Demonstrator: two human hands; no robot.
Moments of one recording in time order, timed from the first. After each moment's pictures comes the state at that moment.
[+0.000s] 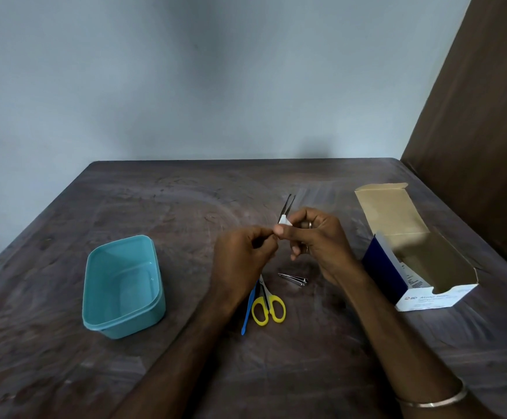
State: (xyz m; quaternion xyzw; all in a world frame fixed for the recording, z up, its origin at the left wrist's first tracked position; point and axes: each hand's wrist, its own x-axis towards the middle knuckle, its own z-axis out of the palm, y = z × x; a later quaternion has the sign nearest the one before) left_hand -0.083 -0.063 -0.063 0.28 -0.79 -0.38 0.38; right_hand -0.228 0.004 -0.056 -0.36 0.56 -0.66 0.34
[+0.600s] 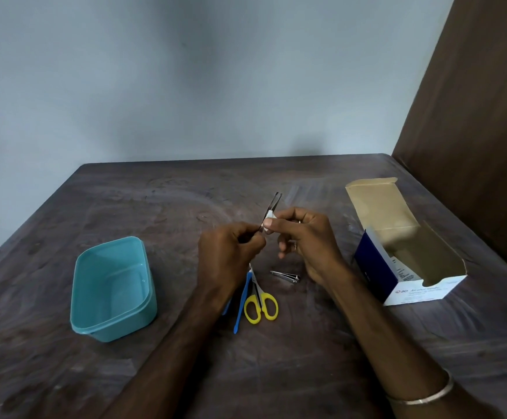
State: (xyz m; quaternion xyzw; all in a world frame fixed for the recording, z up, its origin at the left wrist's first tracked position) left_hand -0.082 -0.067 -0.060 0.31 -0.81 -0.31 0.40; right_hand -0.219 0.002 -0.056 -0.31 0.58 -0.68 0.33
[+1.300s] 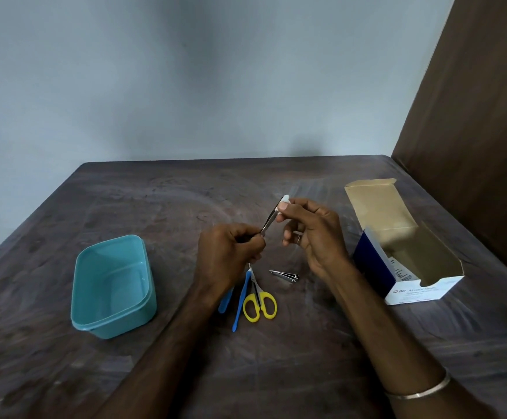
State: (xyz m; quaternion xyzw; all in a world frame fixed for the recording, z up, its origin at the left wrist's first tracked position) left_hand -0.077 -0.069 -0.059 0.29 -0.79 -0.40 0.36; right_hand -0.224 0.005 -0.049 -0.28 0.54 -0.73 0.32
